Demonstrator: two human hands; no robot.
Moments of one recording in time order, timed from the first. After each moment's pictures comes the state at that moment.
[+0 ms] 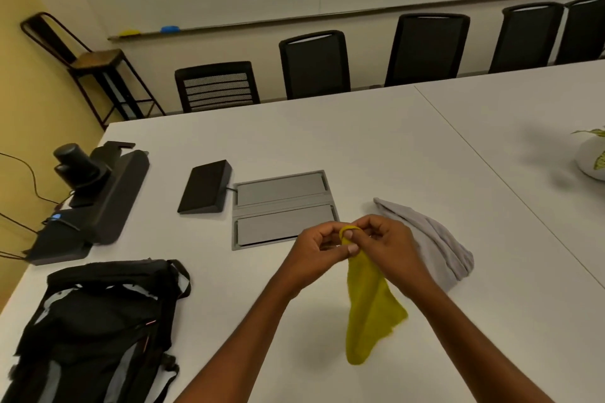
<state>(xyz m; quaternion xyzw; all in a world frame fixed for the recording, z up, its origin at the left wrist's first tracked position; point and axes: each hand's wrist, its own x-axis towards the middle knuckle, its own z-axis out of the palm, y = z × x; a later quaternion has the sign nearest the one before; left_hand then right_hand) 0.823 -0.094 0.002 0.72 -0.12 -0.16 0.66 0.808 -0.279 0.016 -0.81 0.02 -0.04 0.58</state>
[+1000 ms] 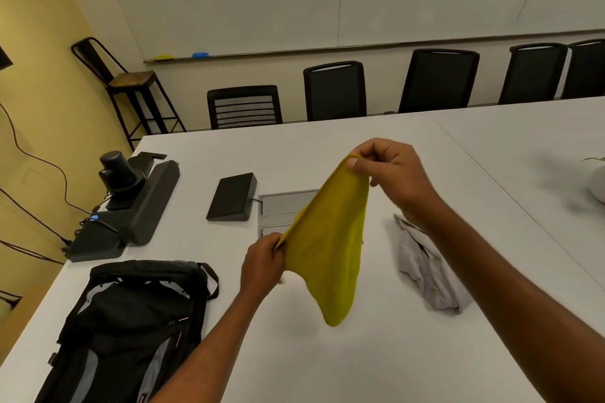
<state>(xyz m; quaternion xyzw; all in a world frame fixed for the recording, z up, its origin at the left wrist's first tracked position) 0.819 0.066 -0.054 0.90 0.00 0.08 0.42 0.841 -0.206 0.158 -0.79 -0.11 -0.10 0.59</state>
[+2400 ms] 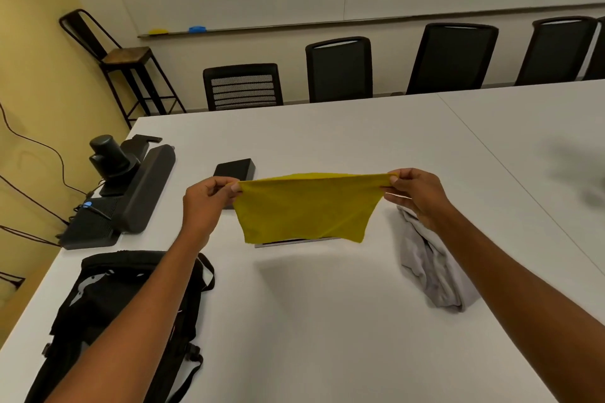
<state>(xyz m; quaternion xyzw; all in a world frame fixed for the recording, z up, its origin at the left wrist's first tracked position) 0.901 0.147 0.020 0.77 0.10 0.10 0.62 0.935 -0.298 0.022 -0.67 0.14 0.05 0.73</state>
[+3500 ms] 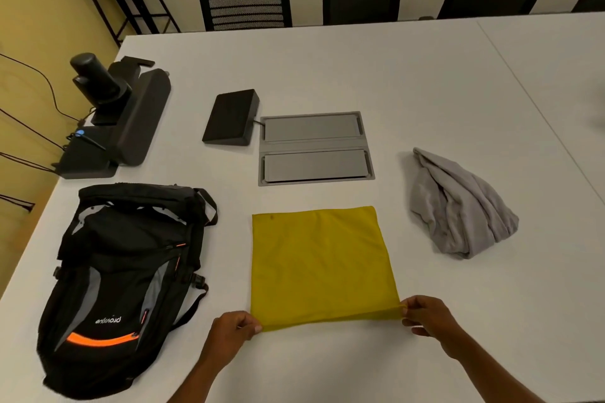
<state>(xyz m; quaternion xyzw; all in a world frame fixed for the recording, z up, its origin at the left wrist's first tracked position) 0.620 0.147 -0.253 0.82 0.20 -0.27 0.46 0.680 -0.338 -0.239 -0.74 0.29 0.33 0.51</state>
